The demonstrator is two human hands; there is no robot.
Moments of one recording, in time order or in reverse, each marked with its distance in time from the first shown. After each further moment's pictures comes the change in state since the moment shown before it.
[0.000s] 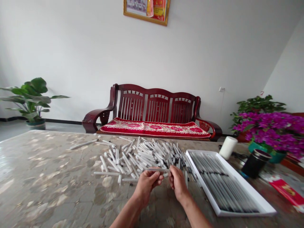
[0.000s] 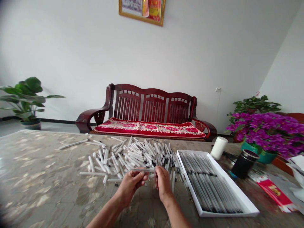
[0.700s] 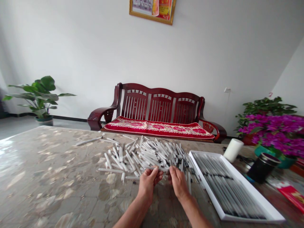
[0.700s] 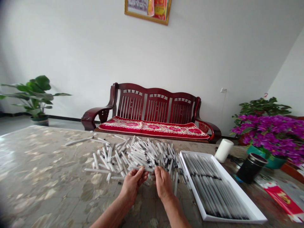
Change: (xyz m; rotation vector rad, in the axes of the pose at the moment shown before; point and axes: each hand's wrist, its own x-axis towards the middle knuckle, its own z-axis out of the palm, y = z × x) left_hand 0.005 -0.009 0.001 -0.174 0.260 0.081; right_hand 0.003 0.002 0.001 -0.429 0.011 -0.297
